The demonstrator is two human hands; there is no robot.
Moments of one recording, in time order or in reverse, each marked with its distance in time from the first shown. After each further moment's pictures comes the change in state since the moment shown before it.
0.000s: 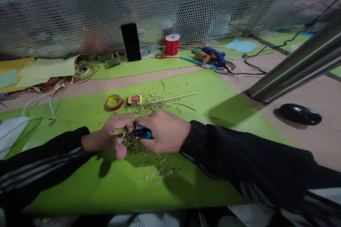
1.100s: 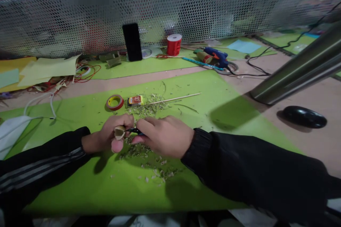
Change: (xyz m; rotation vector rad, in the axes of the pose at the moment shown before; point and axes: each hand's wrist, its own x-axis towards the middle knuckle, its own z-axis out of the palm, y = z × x) left_hand -0.008 0.005 -0.006 0.054 -0.098 -0.292; right_hand -0.012 0.000 0.017 -0.348 0.141 -0.064
